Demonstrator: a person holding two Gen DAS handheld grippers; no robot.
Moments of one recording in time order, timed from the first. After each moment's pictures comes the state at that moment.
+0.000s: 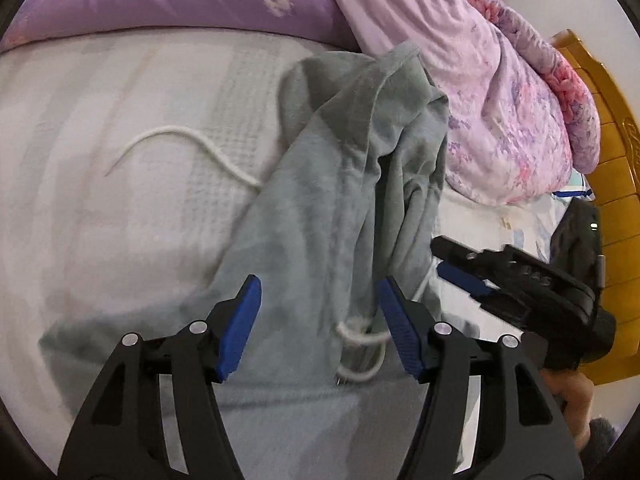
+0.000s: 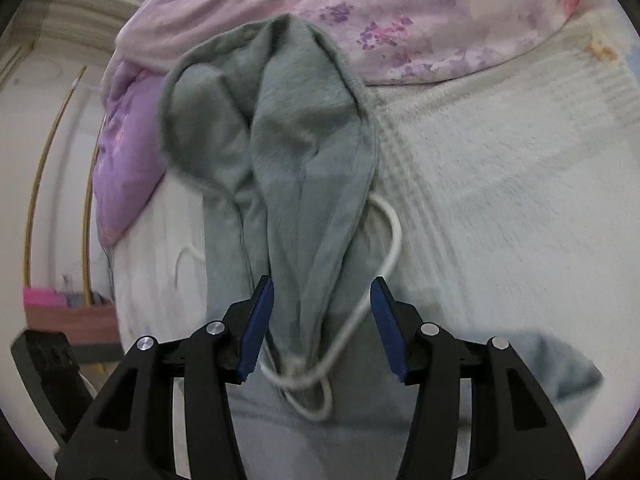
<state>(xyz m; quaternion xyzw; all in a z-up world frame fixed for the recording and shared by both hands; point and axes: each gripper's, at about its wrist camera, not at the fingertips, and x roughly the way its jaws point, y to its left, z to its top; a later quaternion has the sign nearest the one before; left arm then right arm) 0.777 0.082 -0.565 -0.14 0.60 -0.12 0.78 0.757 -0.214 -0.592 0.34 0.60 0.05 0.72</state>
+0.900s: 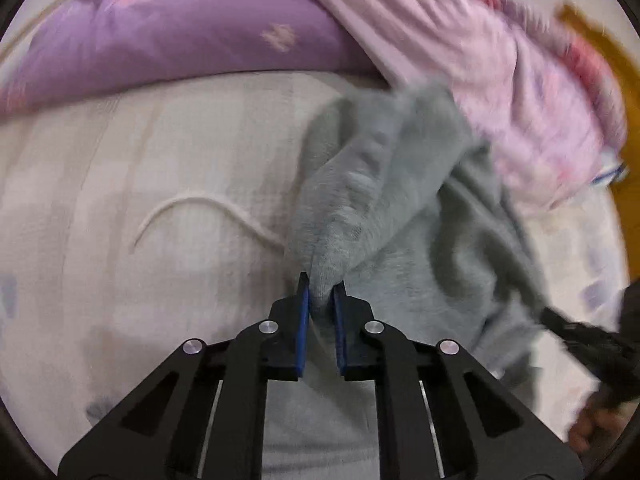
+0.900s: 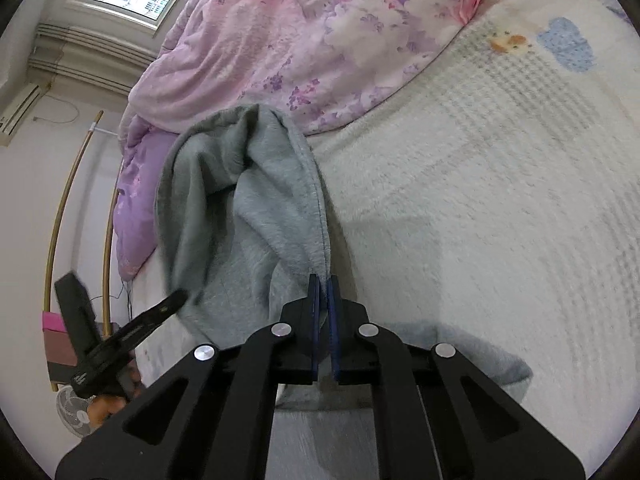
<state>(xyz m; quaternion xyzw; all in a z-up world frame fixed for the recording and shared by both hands) 0.791 0.086 -0.570 -0.09 0.56 -0.10 0.81 0.679 -0.284 -0.569 0.38 0.52 0.07 0.76</state>
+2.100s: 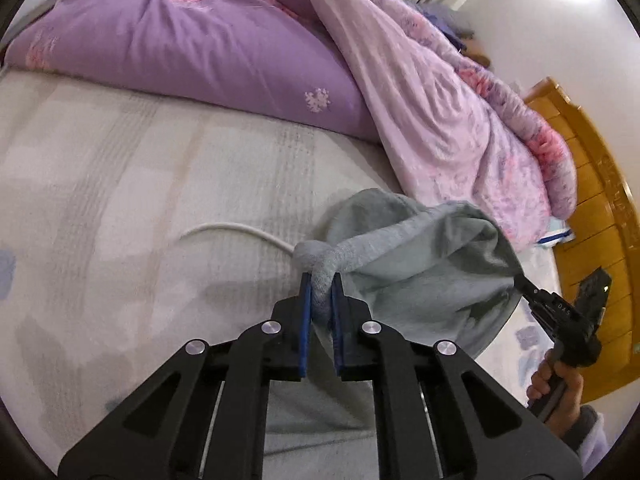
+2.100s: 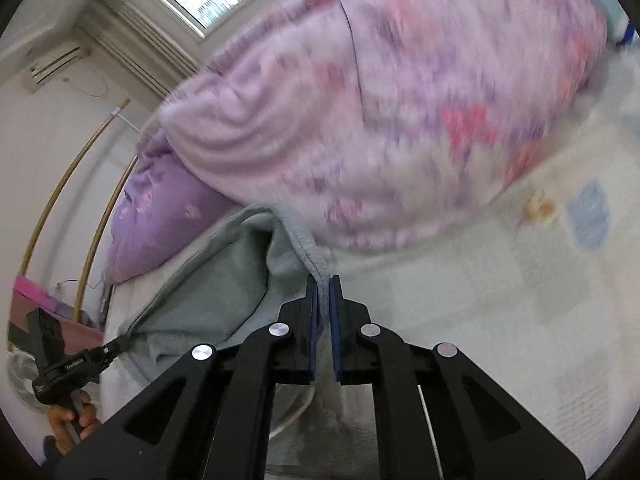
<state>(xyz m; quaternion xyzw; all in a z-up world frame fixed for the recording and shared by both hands) 0.767 0.180 -0.535 -0.20 0.51 -0.13 0.83 0.719 -0.297 -0.507 0.26 0.43 0.08 0.86</state>
